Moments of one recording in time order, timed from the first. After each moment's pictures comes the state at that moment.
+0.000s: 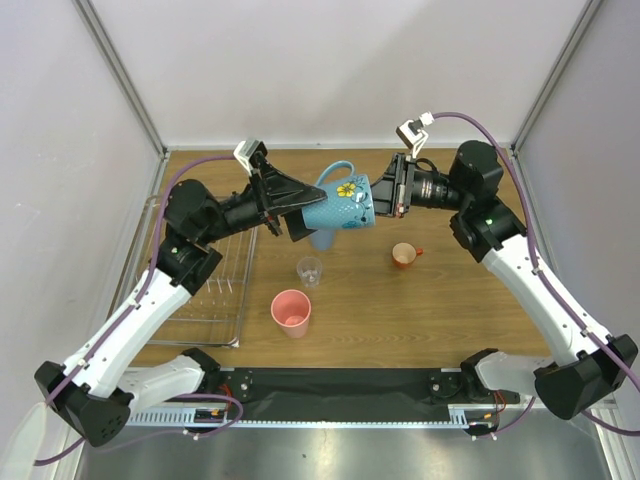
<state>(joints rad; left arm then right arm) -0.57 1.04 1.11 0.17 0.71 -1.56 0.47 1.22 1.31 -0.02 -0.96 1.02</state>
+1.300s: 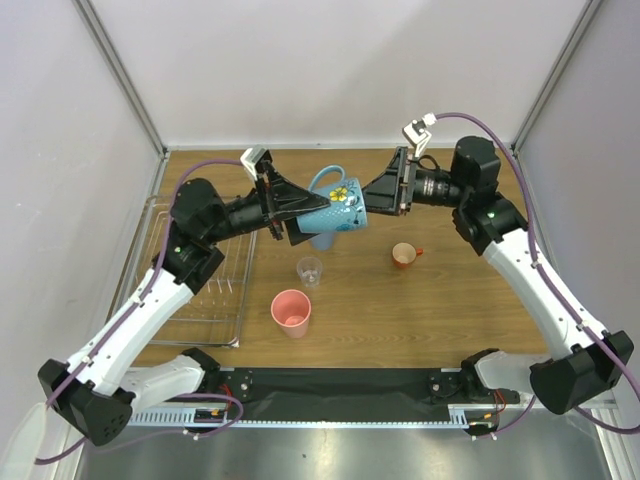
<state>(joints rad) -0.56 1.05 1.08 0.14 0.74 -1.59 0.43 1.25 1.32 -0.13 -0.96 0.92</state>
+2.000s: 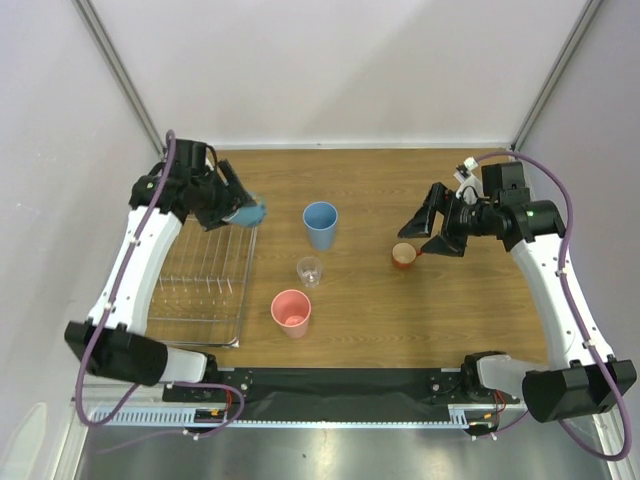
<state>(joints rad) -0.17 1.33 1.51 -1.01 0.13 -0.72 0.14 1.19 1.35 -1.03 -0.66 0.54</state>
